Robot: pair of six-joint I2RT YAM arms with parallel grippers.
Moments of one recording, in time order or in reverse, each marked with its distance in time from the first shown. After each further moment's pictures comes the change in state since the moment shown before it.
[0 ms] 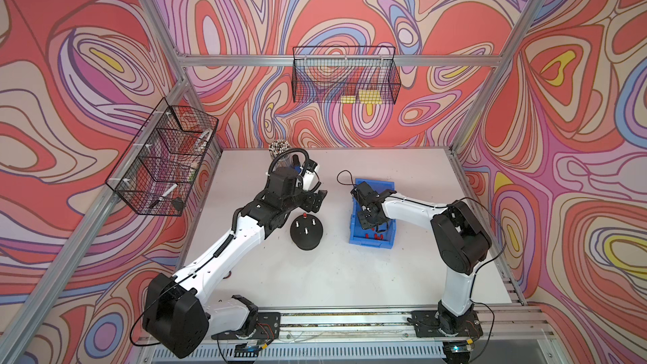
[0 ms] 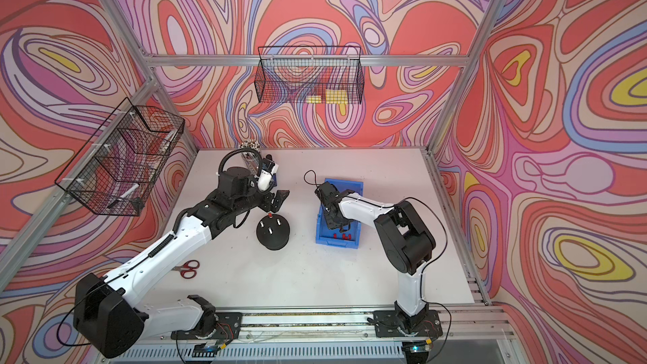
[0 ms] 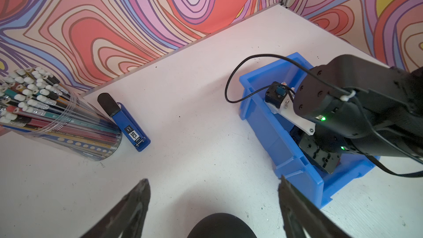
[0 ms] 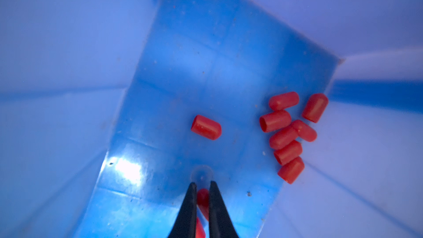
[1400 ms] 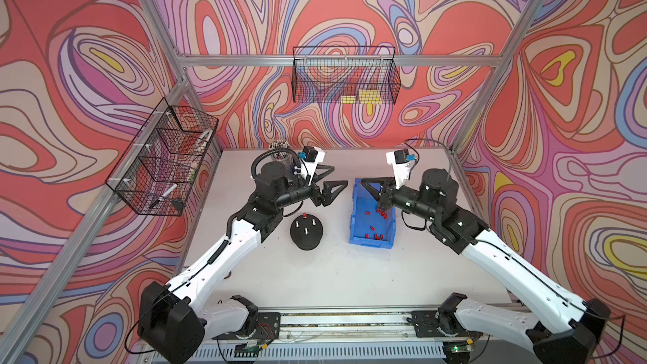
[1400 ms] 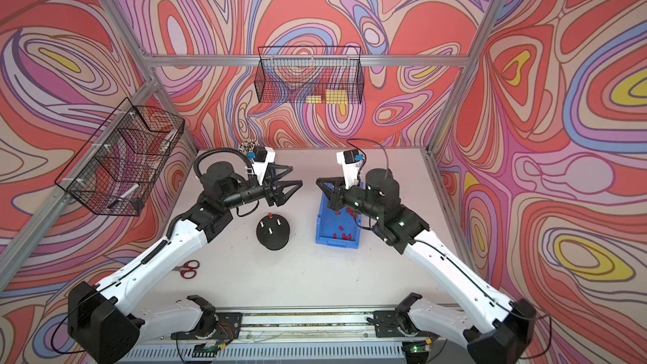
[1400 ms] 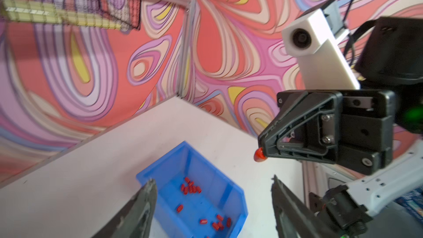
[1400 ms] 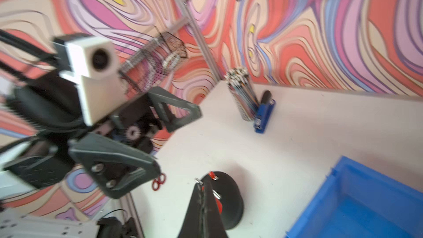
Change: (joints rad) left arm 0.000 -0.045 -0.011 0.521 0.601 -0.310; right arm -0.001 -0.854 -0.197 0.603 -0.619 0.156
